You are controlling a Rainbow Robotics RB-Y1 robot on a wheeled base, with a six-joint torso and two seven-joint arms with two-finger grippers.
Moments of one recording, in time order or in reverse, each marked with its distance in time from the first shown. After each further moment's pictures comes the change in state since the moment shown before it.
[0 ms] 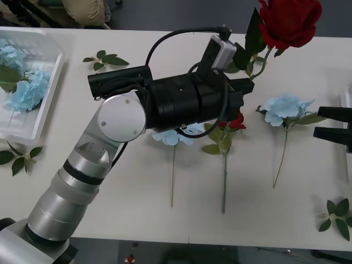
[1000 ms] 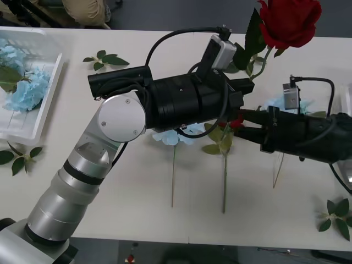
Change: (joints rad) right arm -0.082 0.164 0.406 0.000 -0.115 -0.266 0.004; left arm 0.000 0.000 0.000 0.001 0.000 0.000 0.000
